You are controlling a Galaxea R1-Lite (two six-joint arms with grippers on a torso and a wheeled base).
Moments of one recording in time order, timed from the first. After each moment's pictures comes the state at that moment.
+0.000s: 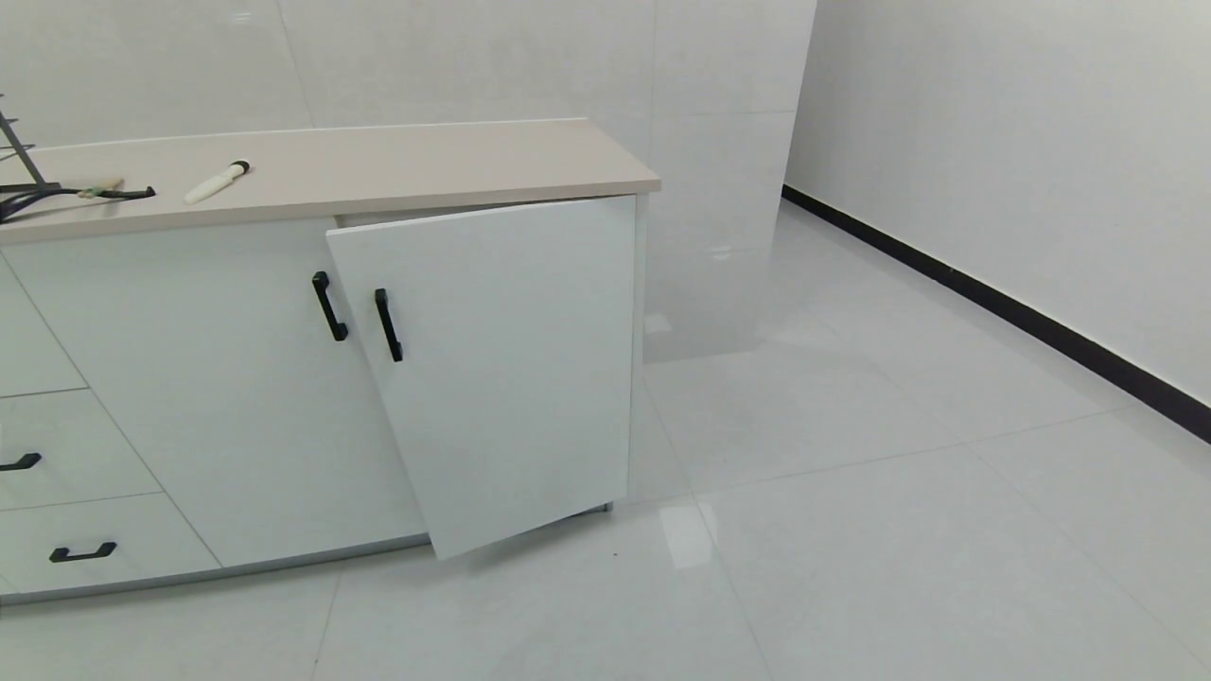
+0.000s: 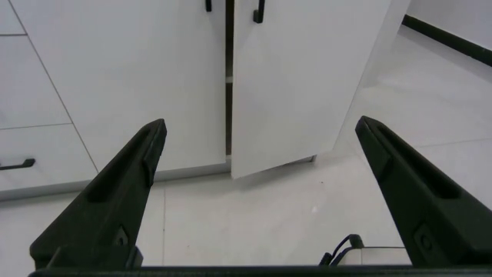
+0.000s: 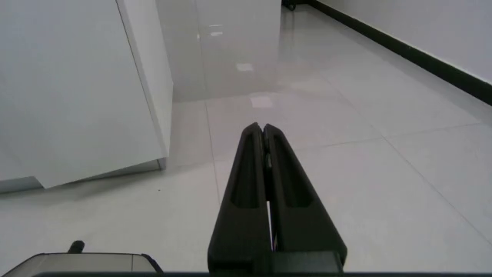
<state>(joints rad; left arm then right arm) 0.00 0.00 0.00 0.00 -0.02 -0.04 0.00 0.00 0.00 0.01 0.03 0.01</state>
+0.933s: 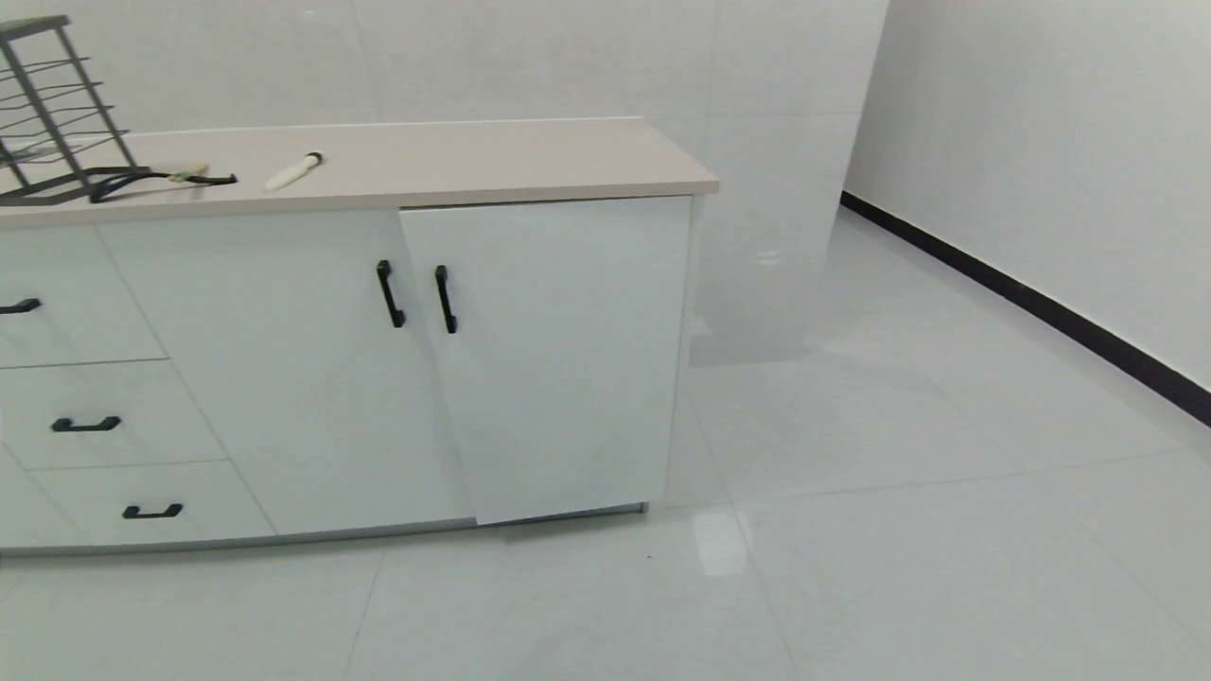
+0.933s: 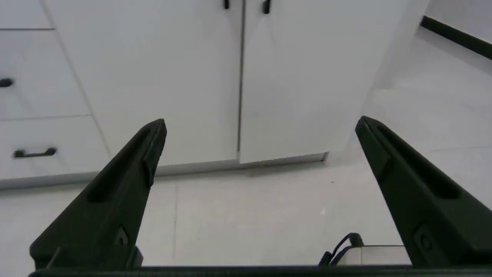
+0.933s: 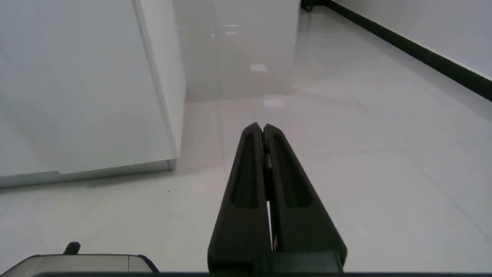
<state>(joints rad) 0.00 0.00 0.00 0.00 -0.02 -0.03 0.00 0.01 0.00 0.01 0.02 0.01</state>
